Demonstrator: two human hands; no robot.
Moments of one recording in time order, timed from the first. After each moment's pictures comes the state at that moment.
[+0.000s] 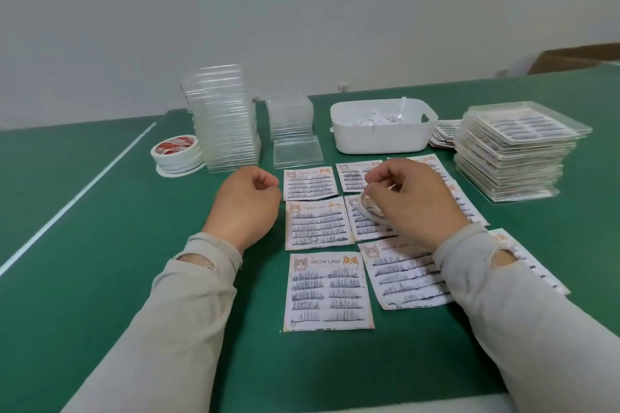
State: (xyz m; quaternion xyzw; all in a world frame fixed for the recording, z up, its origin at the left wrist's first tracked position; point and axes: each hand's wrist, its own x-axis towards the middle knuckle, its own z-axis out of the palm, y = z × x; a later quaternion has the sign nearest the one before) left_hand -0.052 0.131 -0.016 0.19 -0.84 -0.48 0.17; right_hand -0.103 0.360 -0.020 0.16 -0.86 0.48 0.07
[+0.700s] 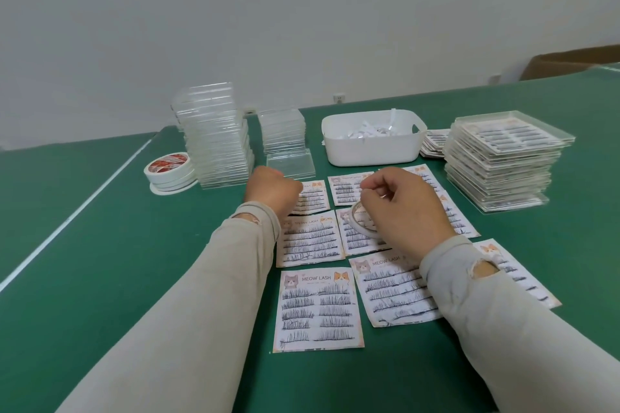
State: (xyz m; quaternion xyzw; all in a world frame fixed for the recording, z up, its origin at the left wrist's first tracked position) left_hand -0.120 0.160 -0.007 0.26 -0.84 -0.46 0.12; right_hand -0.106 0.361 -0.019 0.12 -0.85 0.50 0.10
